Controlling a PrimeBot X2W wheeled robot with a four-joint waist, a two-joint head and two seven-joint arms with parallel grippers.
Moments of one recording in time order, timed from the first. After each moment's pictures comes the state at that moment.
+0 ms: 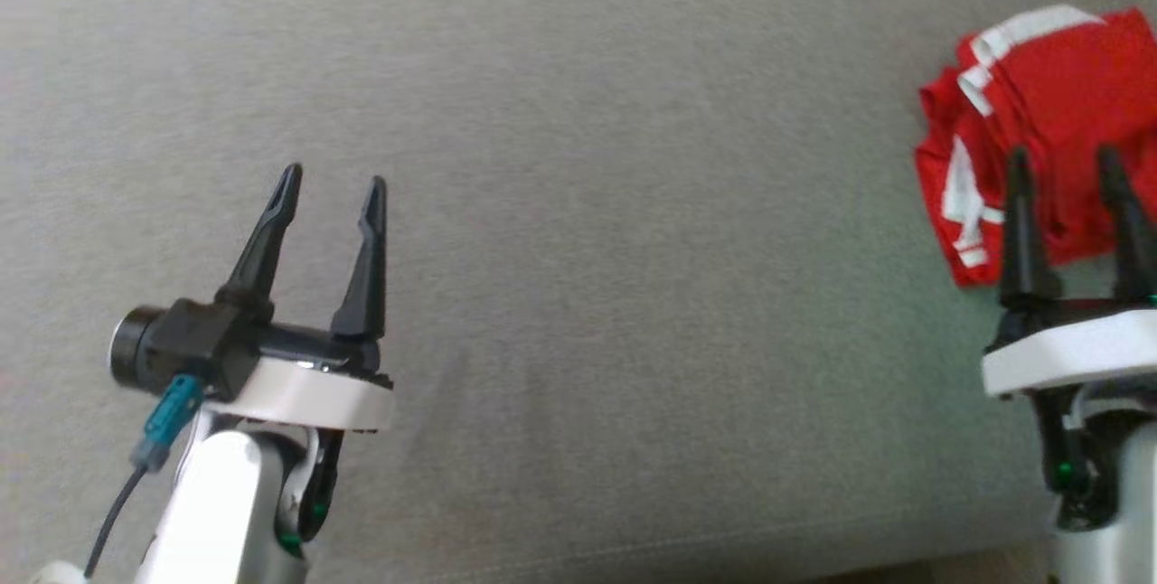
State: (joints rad) left arm -0.17 0.14 -0.22 0.03 -0.18 -0.02 -0.26; right arm -0.10 -0.05 -0.13 -0.18 0.15 0.12 0.14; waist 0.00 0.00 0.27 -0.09
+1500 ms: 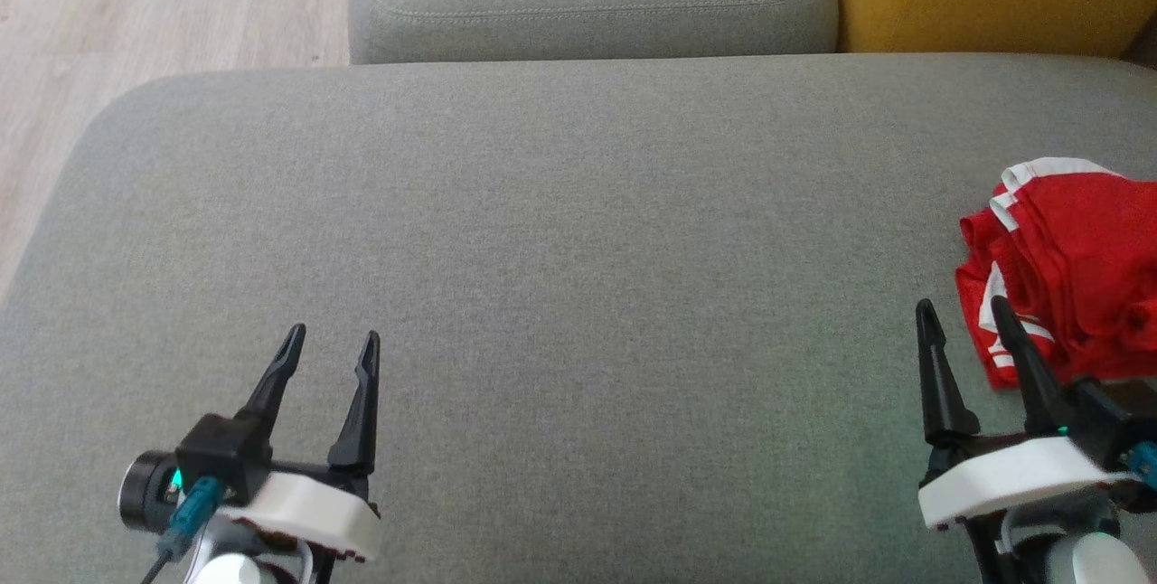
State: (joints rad) left arm 0.04 0.19 -0.24 0.07 -0.20 0.03 -0.21; right arm 0.10 -0.05 -0.03 -0.06 0.17 0.12 0.02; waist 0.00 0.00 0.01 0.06
